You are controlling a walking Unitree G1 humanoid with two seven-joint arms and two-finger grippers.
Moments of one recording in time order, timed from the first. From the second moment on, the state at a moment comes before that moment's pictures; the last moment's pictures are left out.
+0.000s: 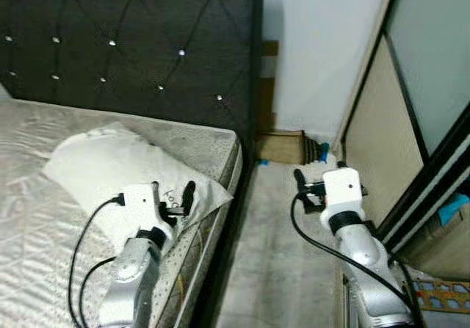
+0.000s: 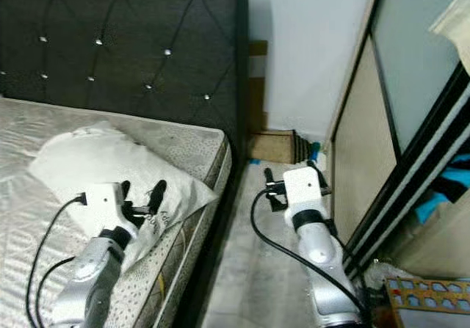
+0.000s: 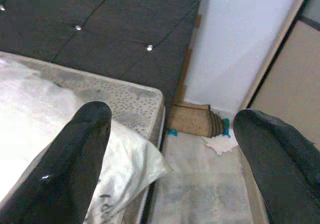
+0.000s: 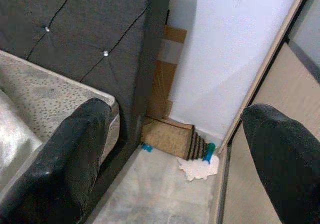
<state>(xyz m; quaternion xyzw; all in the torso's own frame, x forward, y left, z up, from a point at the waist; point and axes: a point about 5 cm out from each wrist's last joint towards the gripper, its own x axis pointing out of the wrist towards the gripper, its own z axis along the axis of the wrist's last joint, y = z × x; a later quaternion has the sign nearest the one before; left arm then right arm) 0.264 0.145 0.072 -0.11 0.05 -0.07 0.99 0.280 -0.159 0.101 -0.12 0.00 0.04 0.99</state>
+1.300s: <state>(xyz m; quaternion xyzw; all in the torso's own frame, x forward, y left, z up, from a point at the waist) 0.262 0.143 0.070 -0.11 0.05 -0.09 0.99 0.281 -0.157 0.103 -0.12 0.00 0.05 0.99</state>
